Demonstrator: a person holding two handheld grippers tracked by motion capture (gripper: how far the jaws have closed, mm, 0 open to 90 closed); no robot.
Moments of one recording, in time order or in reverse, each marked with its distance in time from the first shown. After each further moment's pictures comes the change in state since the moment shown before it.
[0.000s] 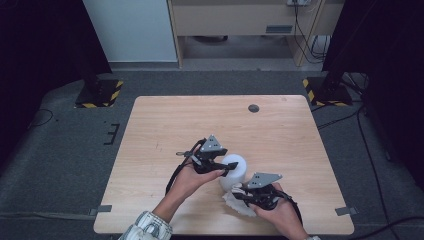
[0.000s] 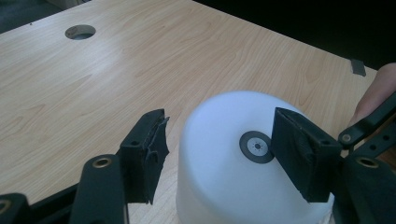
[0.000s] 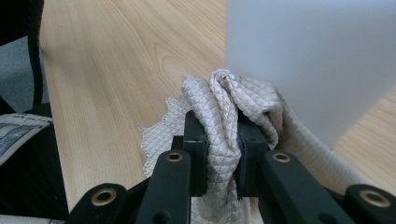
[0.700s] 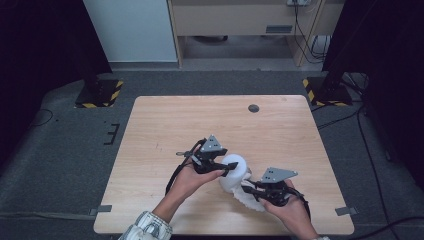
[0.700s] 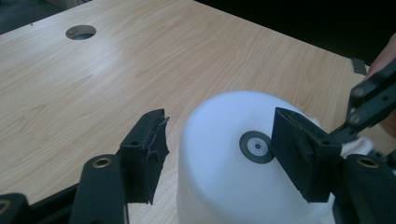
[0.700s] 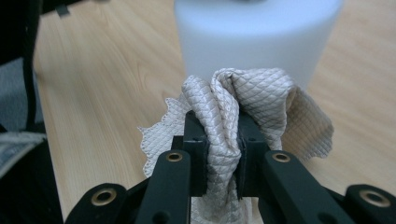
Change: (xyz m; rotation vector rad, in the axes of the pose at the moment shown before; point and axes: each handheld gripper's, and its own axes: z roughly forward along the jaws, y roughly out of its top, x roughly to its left) left arm 0.000 0.000 0.000 0.002 0.003 0.002; right arm -0.014 -0.001 -0.025 -0.064 -0.043 0.040
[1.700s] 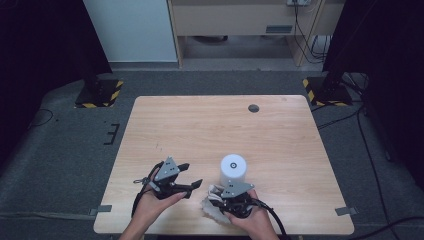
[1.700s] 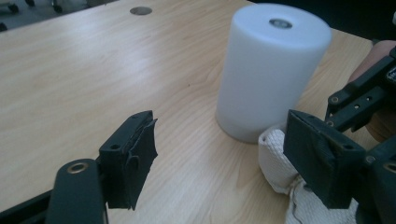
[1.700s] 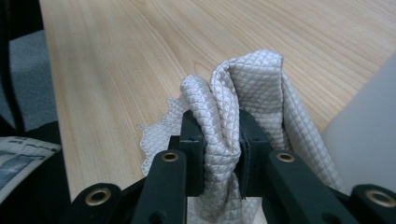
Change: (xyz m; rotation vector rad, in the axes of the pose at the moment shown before) left arm 0.004 -0.093 -0.090 -0.075 0.126 -0.048; right arm 0.065 0.007 0.078 0.044 0.045 -0.081
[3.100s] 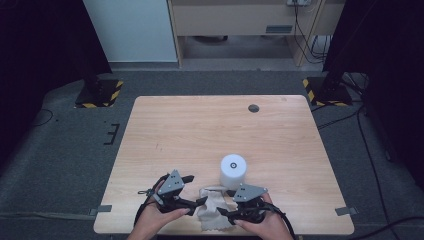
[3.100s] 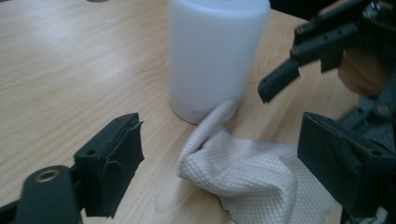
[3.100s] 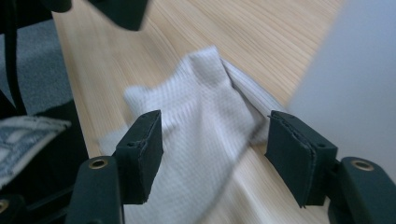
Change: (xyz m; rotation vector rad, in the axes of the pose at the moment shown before) left arm -0.031 -0.013 0.005 0.022 -0.108 0.038; right arm 0.000 -0.006 -0.038 0.005 -0.026 -0.020
